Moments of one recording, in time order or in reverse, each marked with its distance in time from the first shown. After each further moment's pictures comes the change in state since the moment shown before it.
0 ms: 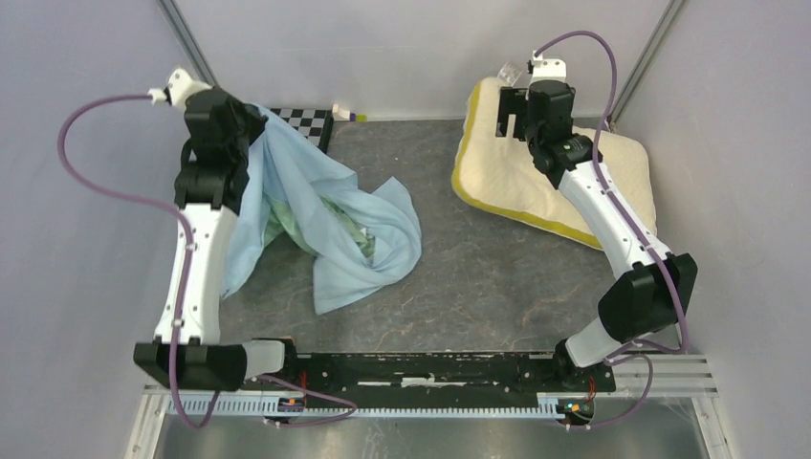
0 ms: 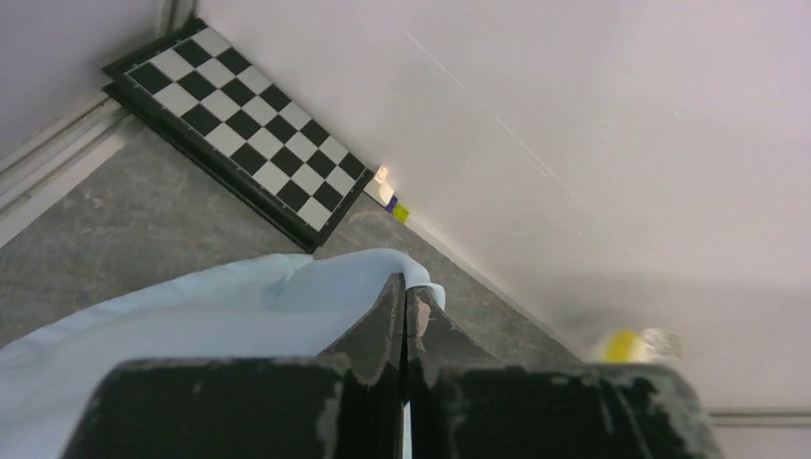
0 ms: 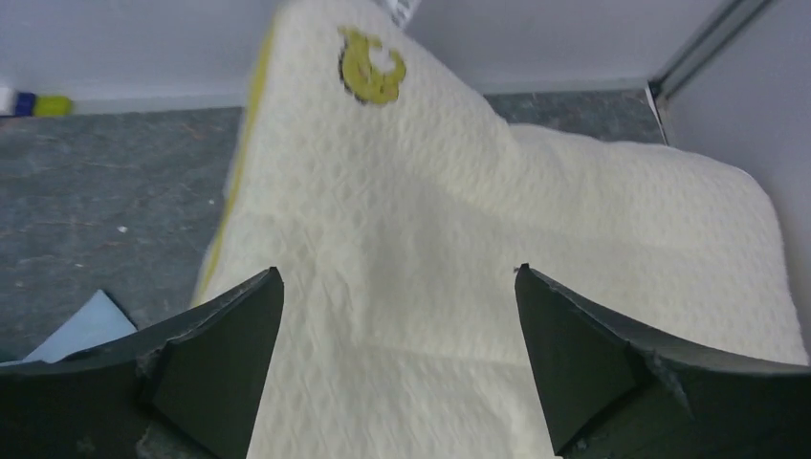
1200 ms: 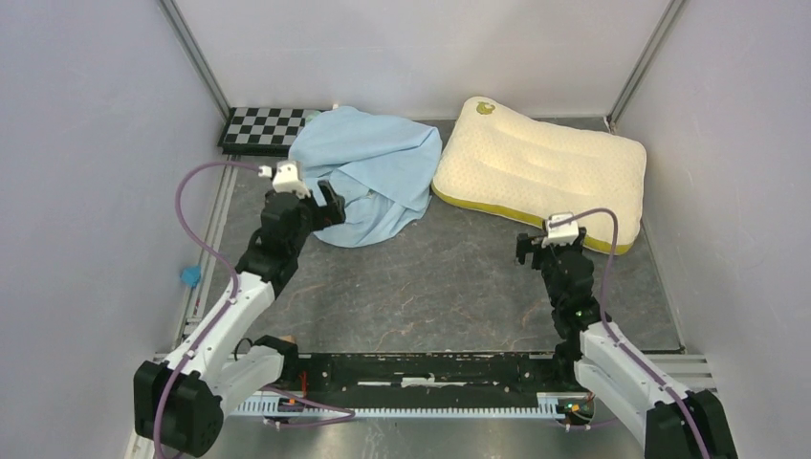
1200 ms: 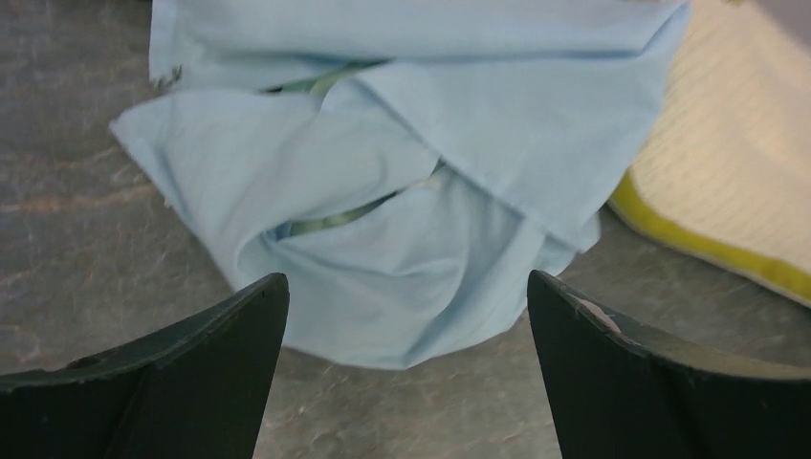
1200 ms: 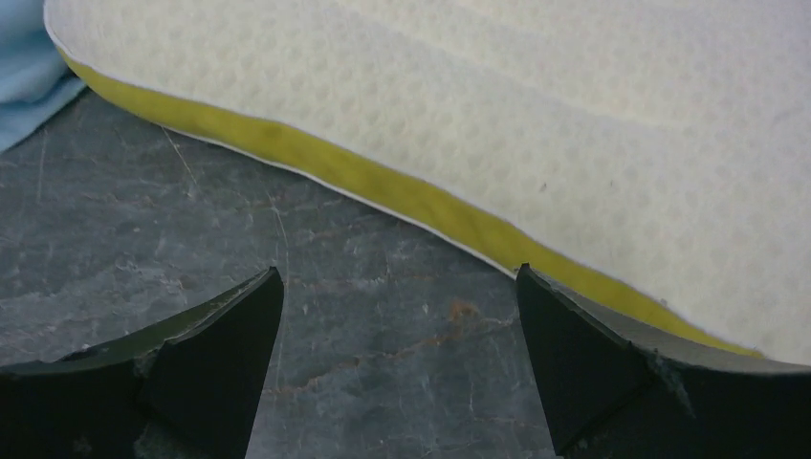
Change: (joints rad) left arm -0.265 -0.270 -0.754 0.394 0.144 0.331; right arm 0.001 -0.811 -1.329 0.741 -0.124 -0.164
